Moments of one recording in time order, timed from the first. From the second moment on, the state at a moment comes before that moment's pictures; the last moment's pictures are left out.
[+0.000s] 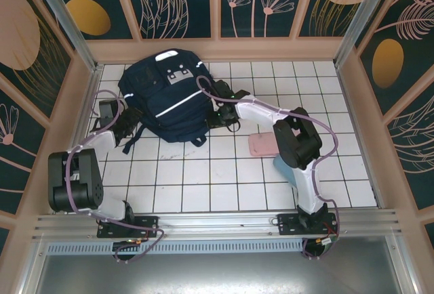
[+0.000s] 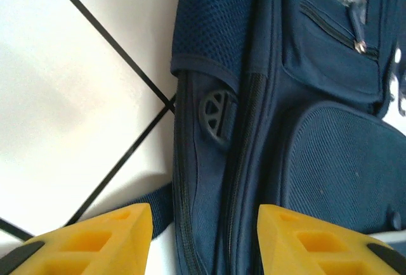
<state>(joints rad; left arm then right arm) 0.11 1.49 0.72 0.00 0.20 -0.90 0.68 2.09 1.59 -0.64 -0.14 0.36</state>
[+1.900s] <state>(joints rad) -0.16 1.36 0.46 0.13 0.27 -1.20 0.81 2.04 1.59 -0.65 0.19 0.27</state>
